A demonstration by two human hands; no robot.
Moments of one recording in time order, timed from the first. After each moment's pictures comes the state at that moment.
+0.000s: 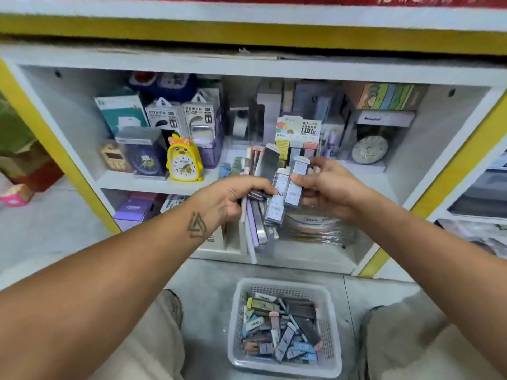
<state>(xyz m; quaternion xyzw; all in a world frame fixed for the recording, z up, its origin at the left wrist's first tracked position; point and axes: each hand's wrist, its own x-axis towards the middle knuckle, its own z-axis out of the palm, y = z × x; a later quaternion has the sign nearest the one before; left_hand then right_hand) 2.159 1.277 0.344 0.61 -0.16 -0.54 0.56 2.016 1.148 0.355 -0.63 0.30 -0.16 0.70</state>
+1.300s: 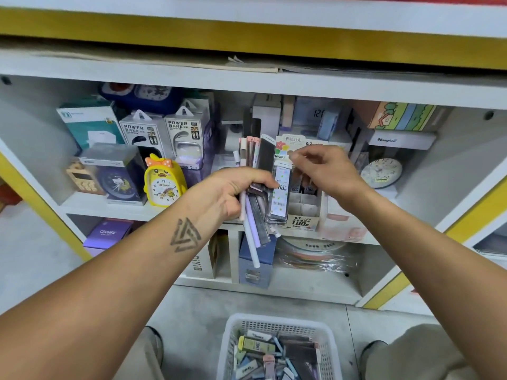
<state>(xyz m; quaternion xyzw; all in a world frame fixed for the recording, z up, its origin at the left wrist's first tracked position) 2.205 1.210 0.371 0.61 -0.12 -0.52 0.58 2.085 1.060 0.360 -0.82 0.27 -0.26 0.43</state>
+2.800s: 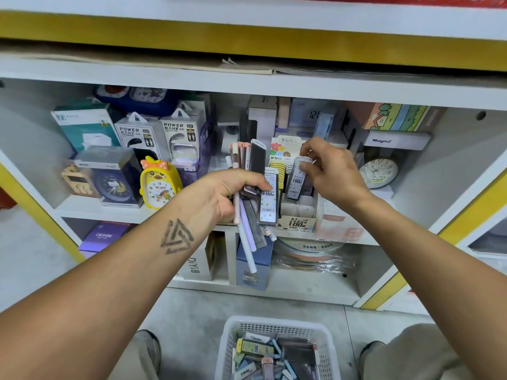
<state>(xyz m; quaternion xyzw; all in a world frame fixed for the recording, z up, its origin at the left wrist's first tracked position) 2.199 1.220 0.381 0.64 -0.10 -0.52 0.56 2.071 1.048 0.357 -0.90 0.25 -0.30 0.19</state>
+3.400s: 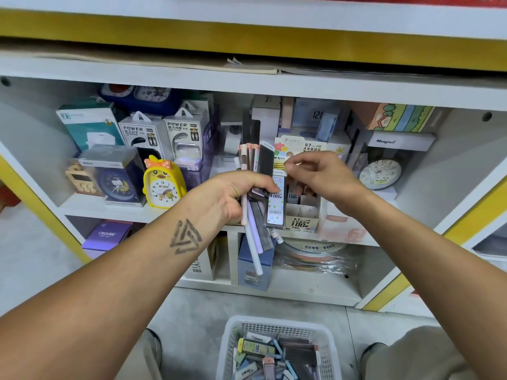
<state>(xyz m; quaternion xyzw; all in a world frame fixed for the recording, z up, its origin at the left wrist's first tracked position) 2.195 1.216 0.378 0.63 -0.12 -0.53 0.55 2.079 1.066 0.360 -0.82 0.25 -0.21 0.48</state>
